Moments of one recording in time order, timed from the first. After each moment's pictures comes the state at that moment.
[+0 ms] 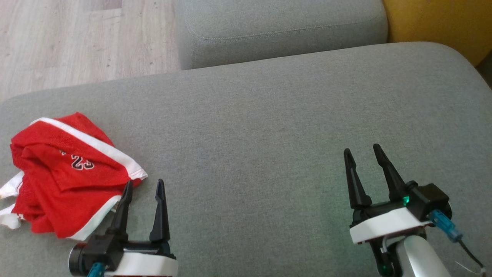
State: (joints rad) left arm 0.05 0.06 -0.16 0.15 -0.23 -0.04 -0.25; right arm -0.07 -0.04 0.15 0.25 0.18 0.13 -0.25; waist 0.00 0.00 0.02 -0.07
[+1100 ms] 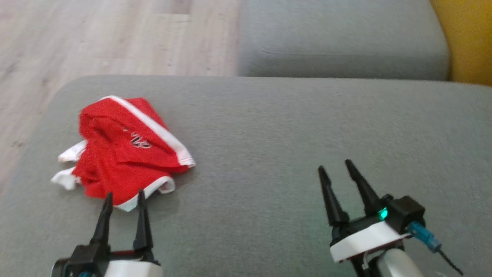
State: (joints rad) left arm 0.08 0.05 -0.08 0.17 -0.18 -0.03 -0.25; right arm -0.04 -0.04 0.27 0.25 0.25 0.13 -0.25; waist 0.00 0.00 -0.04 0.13
